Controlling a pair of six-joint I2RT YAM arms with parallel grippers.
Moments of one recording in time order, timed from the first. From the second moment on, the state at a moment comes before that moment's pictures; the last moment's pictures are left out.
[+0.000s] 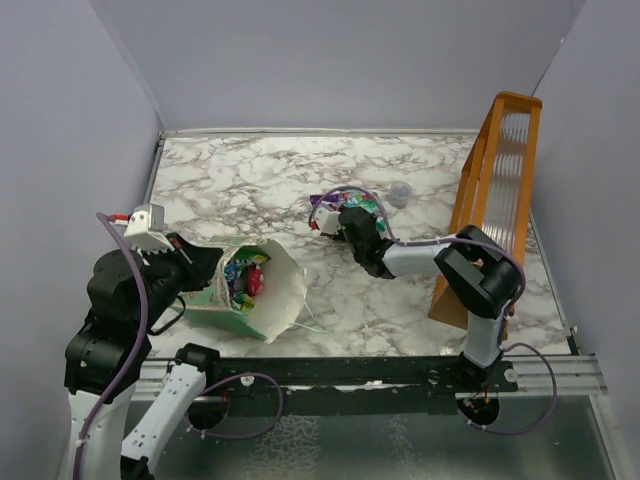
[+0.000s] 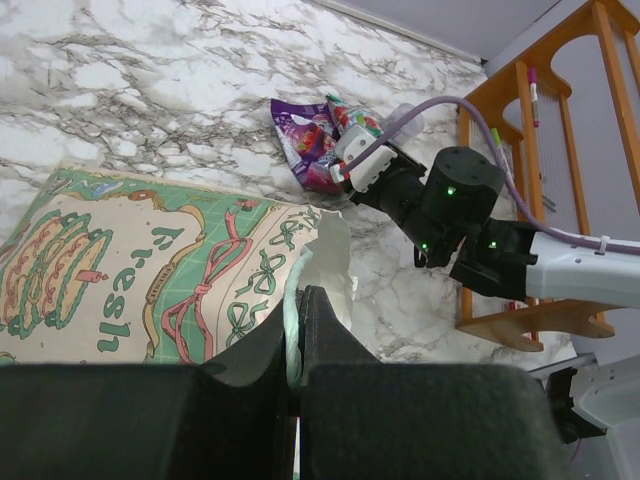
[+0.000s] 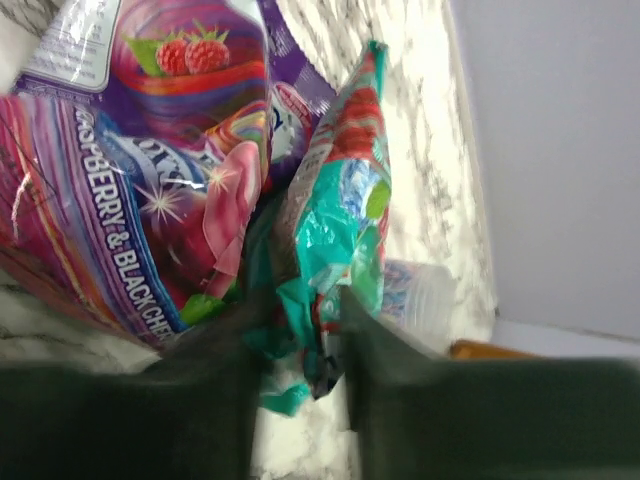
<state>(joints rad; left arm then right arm) -0.26 0.52 1.18 -0.95 0.12 -0.54 0.78 1.90 0.95 0.46 0.54 -0.88</state>
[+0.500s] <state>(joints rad) -0.26 0.46 1.04 -0.89 0.24 -0.53 0.78 1.41 0.94 0.18 0.24 -0.42</state>
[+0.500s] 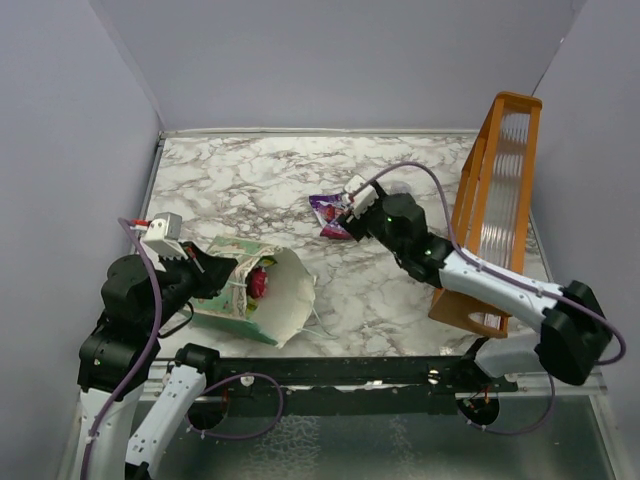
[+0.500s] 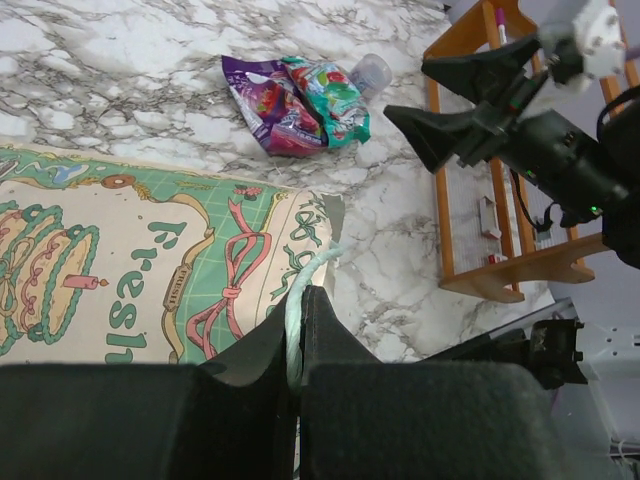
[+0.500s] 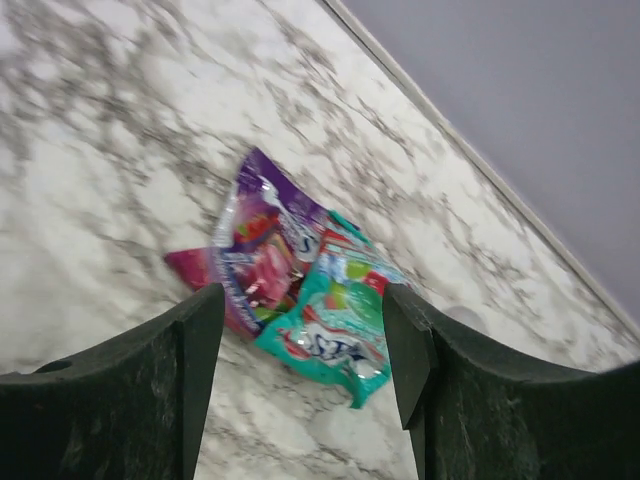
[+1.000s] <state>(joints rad) -0.26 0.46 1.05 -0.88 0.25 -0.51 1.10 1.12 0.61 0.49 -0.33 -0.29</state>
